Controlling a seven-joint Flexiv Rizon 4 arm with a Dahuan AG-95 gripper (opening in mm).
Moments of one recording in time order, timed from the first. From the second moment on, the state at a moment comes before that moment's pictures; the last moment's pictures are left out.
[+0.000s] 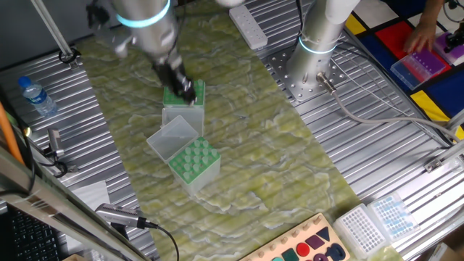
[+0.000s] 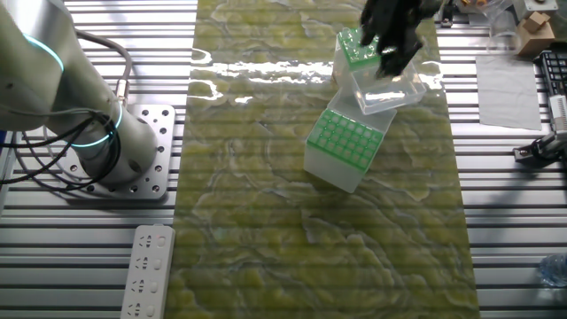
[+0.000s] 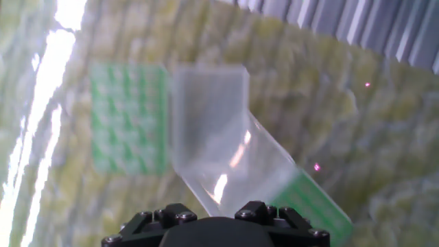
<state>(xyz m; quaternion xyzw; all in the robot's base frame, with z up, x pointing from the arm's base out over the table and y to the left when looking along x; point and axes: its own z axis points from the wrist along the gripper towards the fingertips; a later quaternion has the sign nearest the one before) 0.525 0.082 0.244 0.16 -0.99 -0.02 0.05</state>
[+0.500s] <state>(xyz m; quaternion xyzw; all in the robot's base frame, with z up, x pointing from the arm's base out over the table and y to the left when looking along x) 0.576 0.156 0.234 0.16 -0.99 -0.02 0.05</state>
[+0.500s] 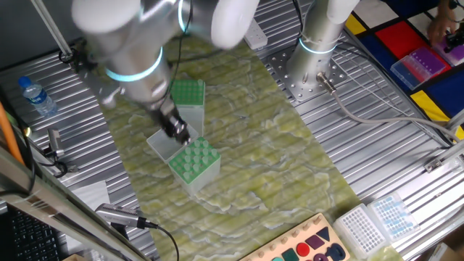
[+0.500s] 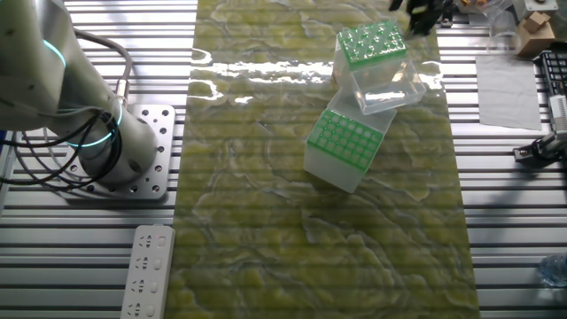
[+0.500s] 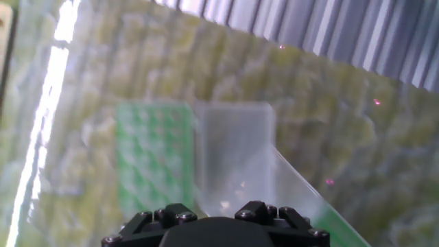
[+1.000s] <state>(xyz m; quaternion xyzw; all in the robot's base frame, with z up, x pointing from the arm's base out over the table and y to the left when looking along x) 0.586 0.167 0.223 0.18 -0.98 -0.01 0.04</state>
